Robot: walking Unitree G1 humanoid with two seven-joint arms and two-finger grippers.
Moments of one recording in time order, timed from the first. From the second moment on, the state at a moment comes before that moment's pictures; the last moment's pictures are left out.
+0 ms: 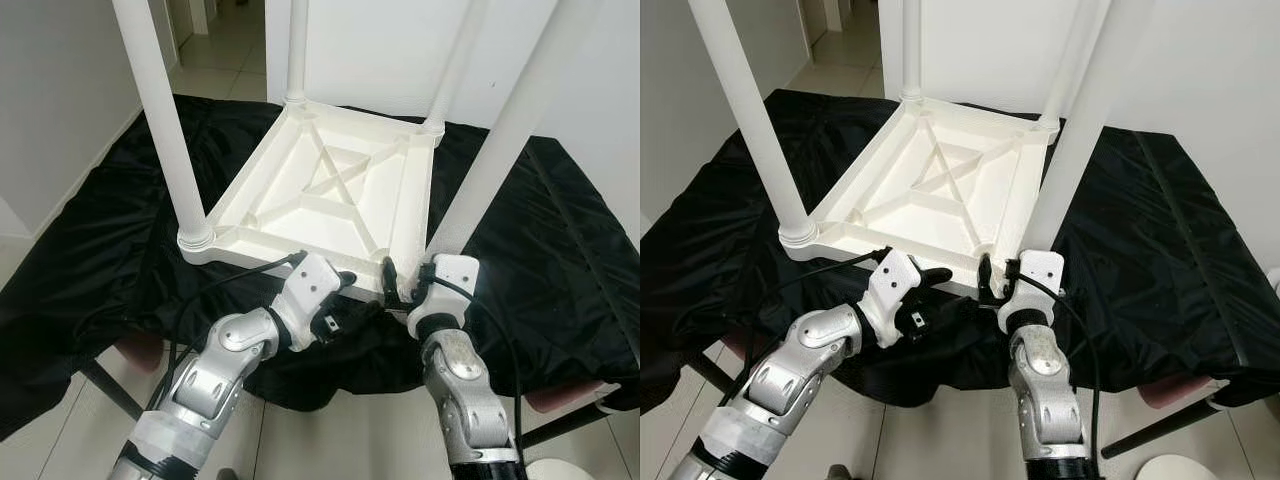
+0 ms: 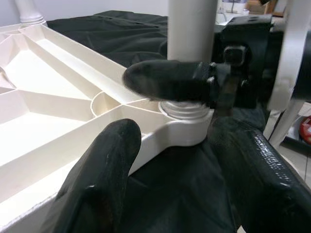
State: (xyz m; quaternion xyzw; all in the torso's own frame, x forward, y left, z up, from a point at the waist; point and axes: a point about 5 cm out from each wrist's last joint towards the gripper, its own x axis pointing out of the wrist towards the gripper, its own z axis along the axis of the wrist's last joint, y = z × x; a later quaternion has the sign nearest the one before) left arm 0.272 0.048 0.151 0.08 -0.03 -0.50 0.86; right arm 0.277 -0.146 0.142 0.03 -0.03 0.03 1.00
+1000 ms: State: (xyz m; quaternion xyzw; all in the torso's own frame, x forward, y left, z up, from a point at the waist) left arm 0.280 0.046 0.164 0.10 -0.05 -0.51 0.86; right arm 0.291 -0.174 0.137 -0.06 0.00 0.27 0.96
